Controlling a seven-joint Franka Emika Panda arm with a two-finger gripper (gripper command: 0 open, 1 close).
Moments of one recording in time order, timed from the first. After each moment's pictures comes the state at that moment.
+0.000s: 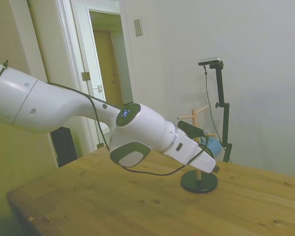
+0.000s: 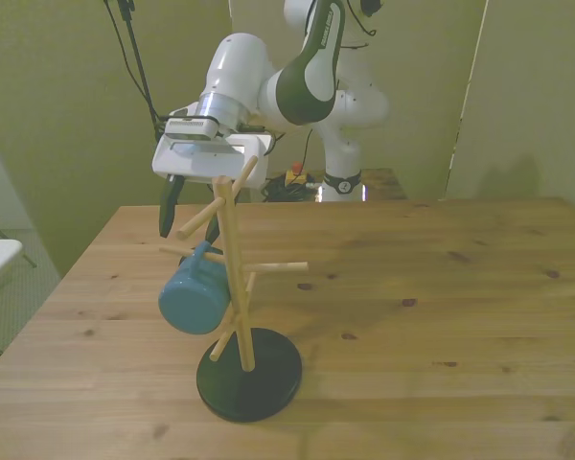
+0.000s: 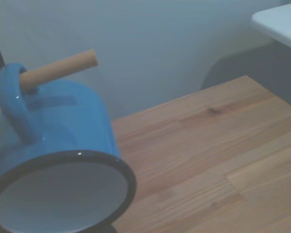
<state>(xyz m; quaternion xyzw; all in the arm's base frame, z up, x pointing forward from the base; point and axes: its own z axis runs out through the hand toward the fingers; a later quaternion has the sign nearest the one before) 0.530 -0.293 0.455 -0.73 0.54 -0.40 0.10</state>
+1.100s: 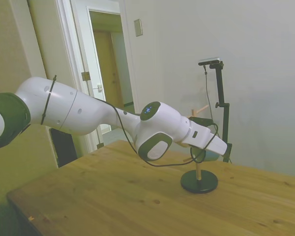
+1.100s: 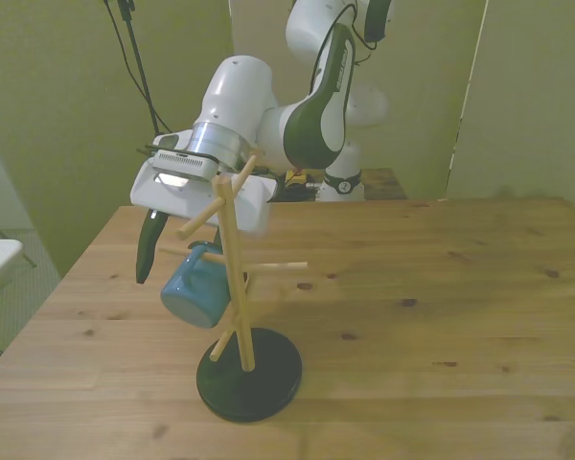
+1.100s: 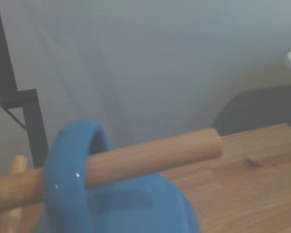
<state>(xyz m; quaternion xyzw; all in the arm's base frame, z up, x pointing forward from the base) 0.625 -0.277 0.448 -0.76 0.49 -0.43 0.05</state>
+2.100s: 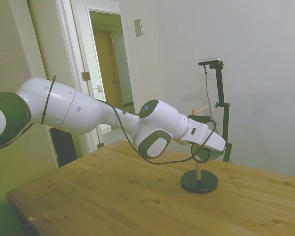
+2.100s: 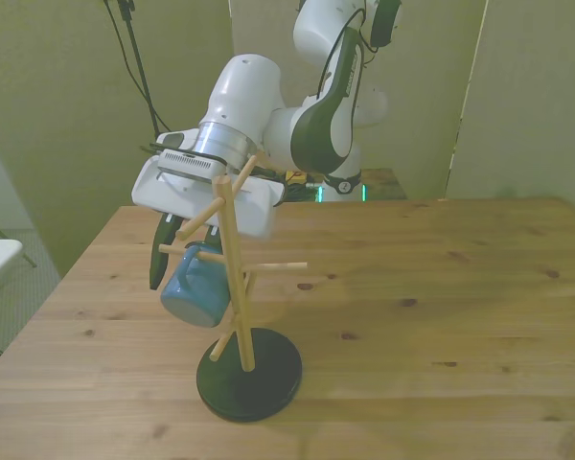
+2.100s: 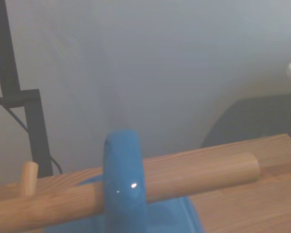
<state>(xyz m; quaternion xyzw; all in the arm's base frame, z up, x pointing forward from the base) 0.628 -0.271 0.452 -0.76 0.48 -0.43 0.04</state>
